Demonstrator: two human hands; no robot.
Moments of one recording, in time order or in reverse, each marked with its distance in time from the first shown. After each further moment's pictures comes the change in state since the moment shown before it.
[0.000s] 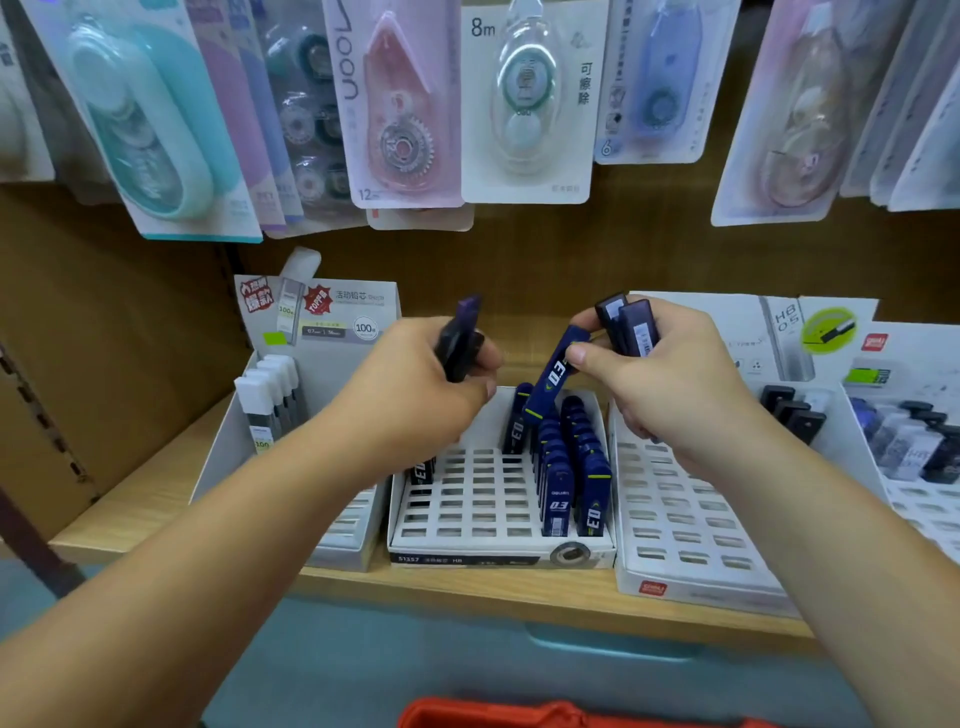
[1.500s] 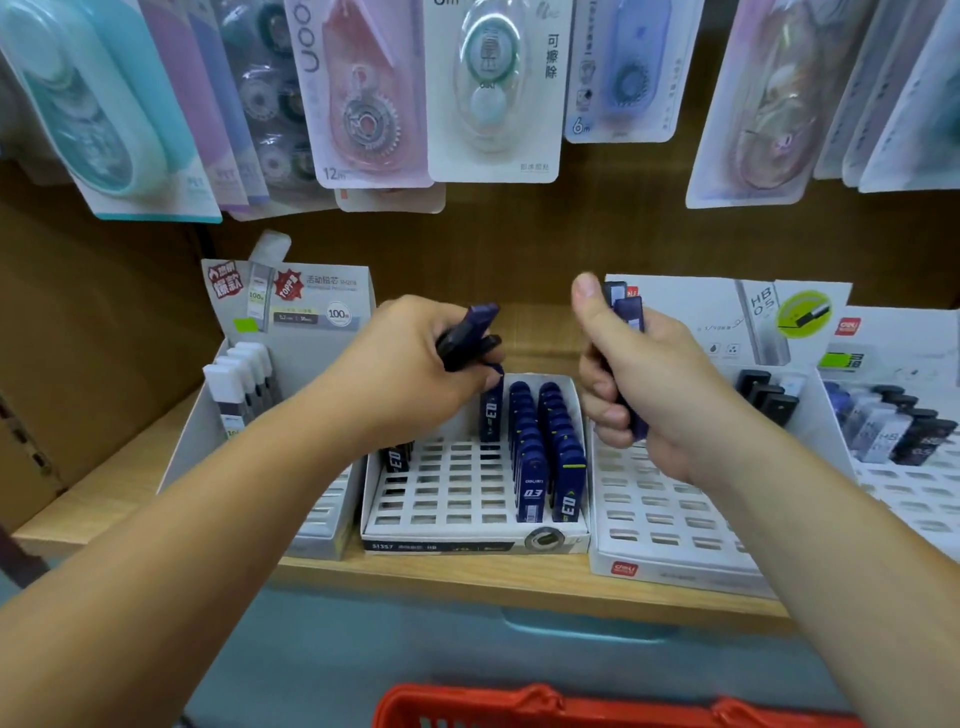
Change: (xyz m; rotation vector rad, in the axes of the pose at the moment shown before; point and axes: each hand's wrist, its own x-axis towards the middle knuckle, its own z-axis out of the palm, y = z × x) left_hand 0.011 -0.001 0.007 0.186 -0.078 0.137; right_hand -0.012 -0.005 -0.006 0.208 -0.150 0.289
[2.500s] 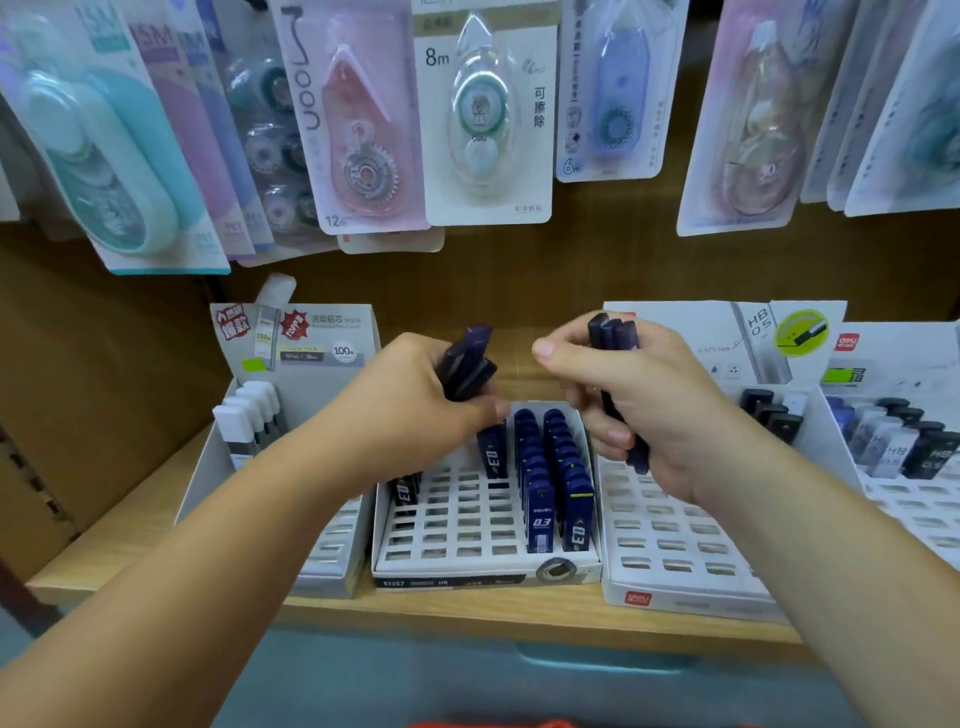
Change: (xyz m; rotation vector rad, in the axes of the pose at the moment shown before) left_hand 0.000 0.006 -0.006 0.033 -0.055 -0.117; right_hand -0.008 -0.015 0.006 0.060 -0.063 -0.100
